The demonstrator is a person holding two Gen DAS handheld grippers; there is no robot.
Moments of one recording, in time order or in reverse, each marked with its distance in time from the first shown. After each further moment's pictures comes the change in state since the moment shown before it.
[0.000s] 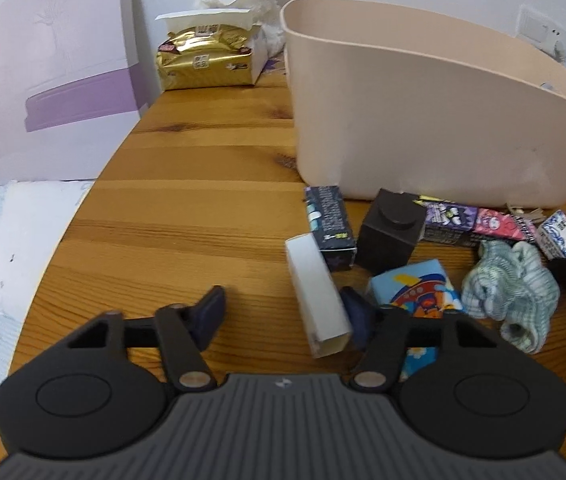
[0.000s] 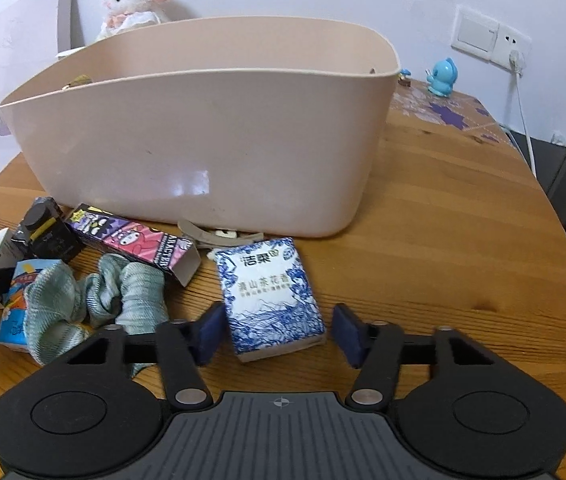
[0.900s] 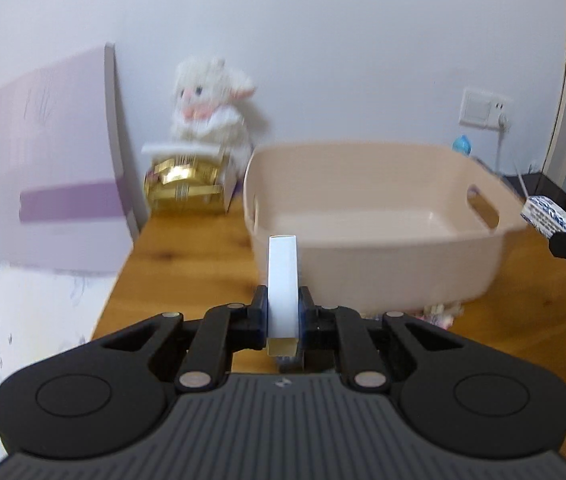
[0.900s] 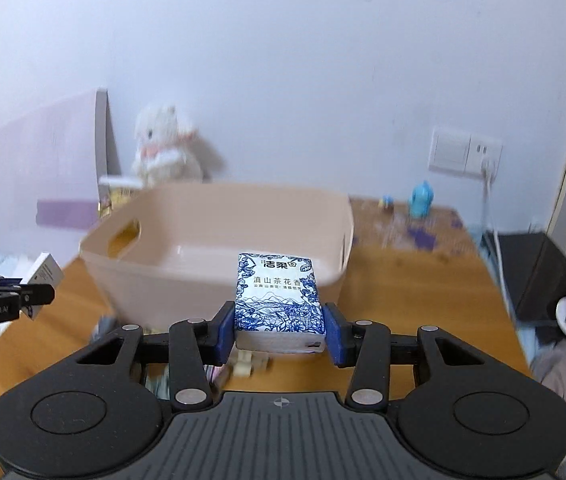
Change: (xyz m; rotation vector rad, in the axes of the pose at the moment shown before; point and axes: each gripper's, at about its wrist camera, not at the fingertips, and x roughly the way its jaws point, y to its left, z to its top) left arm -0.092 -0.016 0.053 0.064 -0.262 -0.068; right arm -0.124 -0.020 0.041 0.022 -0.332 0.049
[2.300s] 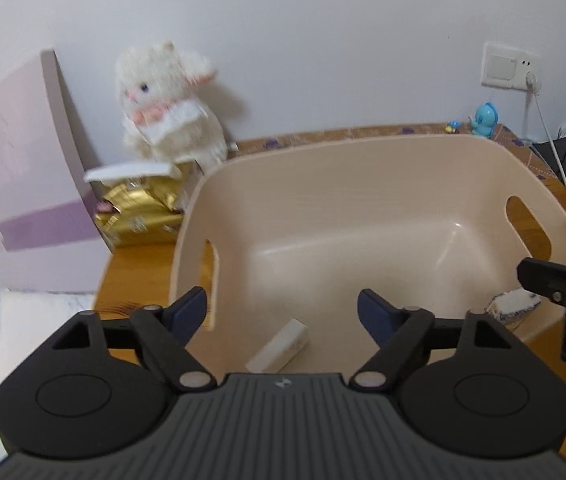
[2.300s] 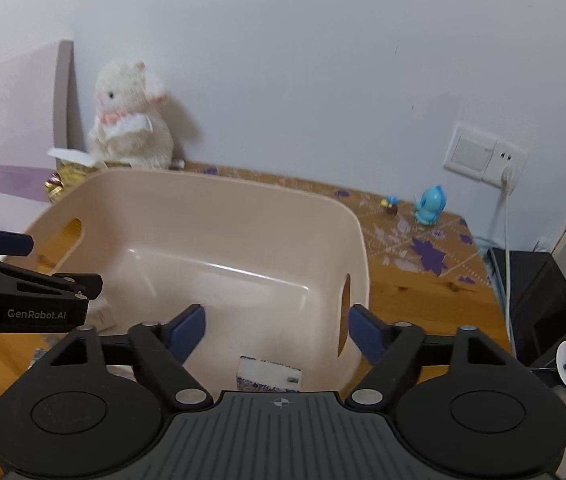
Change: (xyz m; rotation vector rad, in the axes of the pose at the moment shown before) left arm 0.100 -0.042 0.066 0.103 0.153 0.052; right arm 0.095 0.009 0.046 -0.083 0.154 -0.058
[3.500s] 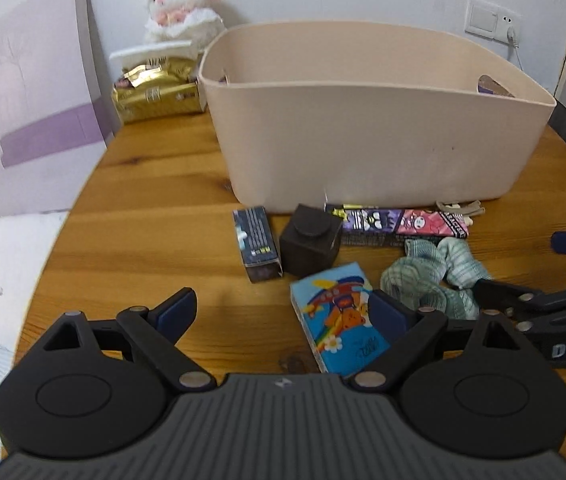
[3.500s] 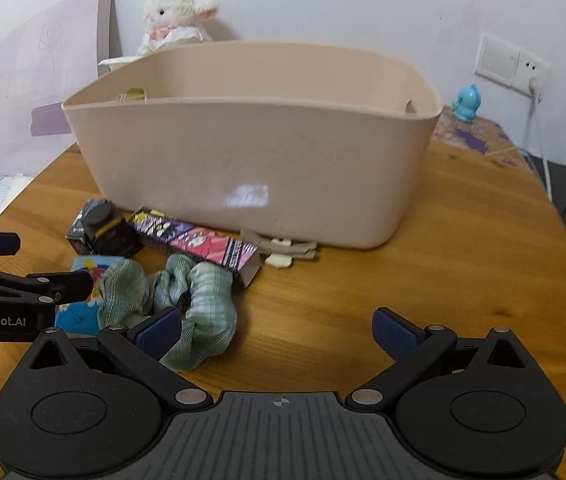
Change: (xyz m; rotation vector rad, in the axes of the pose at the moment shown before) left arm -0.023 0.009 -0.141 -0.070 0.094 -0.066; right arm 0.010 0.039 -0.129 0.030 0.136 0.095
